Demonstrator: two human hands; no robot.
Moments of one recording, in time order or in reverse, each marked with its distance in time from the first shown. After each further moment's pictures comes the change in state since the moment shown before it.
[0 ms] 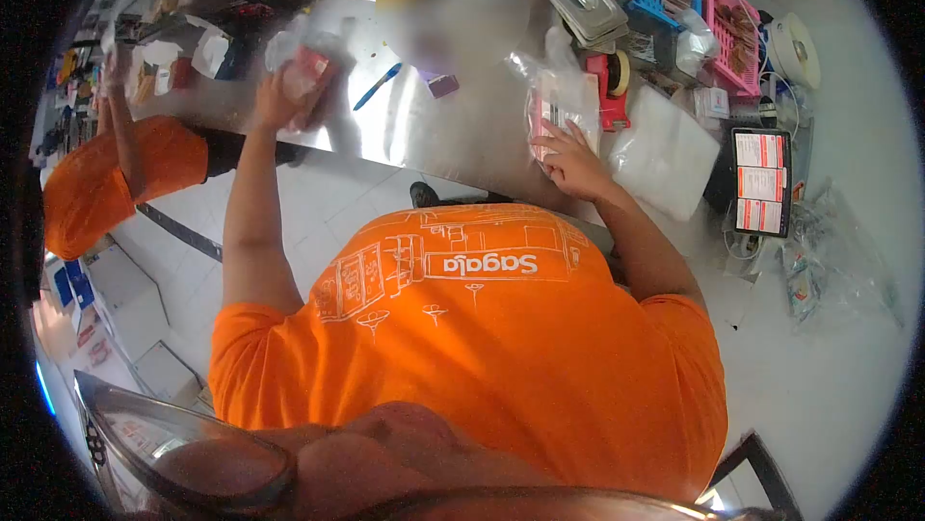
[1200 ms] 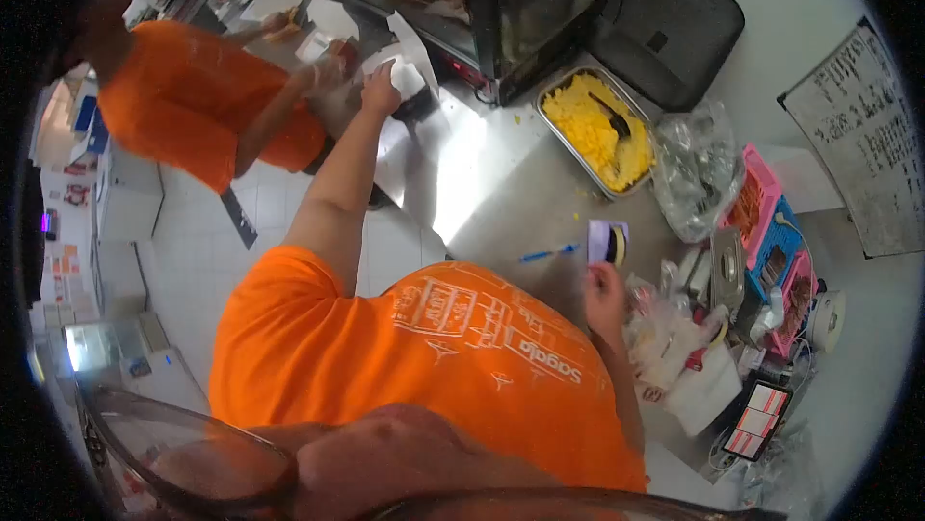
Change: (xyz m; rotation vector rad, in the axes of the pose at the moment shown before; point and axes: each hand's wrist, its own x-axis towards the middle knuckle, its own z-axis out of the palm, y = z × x) left_hand 0.130 -0.278 -0.017 -0.172 0.343 -0.526; right_hand 0.255 -0.121 0.037 0.685 0.471 0.312
